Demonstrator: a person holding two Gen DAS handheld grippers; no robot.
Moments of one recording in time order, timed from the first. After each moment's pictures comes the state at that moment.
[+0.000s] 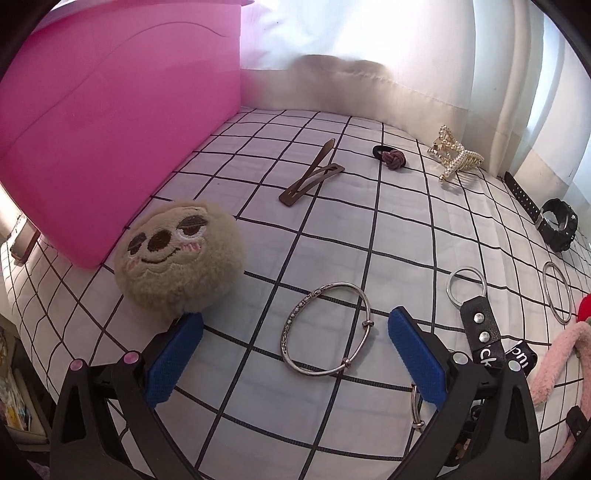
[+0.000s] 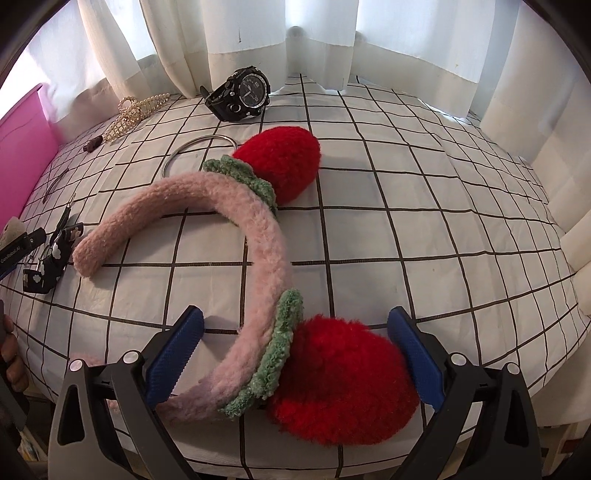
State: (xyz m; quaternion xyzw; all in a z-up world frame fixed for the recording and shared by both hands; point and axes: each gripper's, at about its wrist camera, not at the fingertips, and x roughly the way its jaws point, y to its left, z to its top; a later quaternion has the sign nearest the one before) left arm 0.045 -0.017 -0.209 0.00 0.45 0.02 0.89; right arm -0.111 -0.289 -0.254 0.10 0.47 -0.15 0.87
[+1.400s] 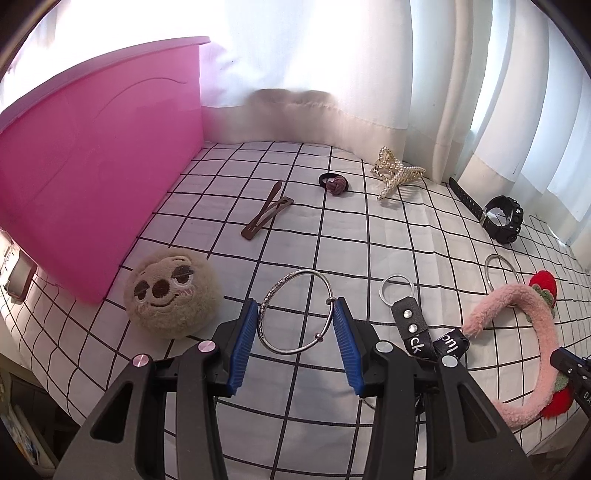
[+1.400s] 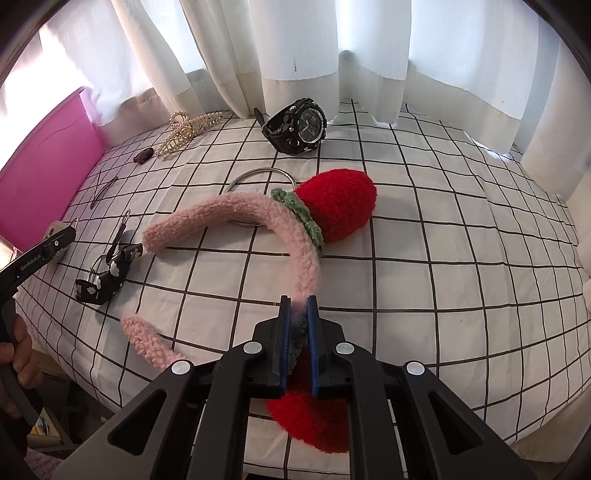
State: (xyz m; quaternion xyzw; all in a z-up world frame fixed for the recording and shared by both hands) left arm 0.024 -0.032 -0.172 0.01 0.43 -0.05 0.90; right arm -0.094 -0.285 -0.225 0.10 0.46 -0.06 0.88
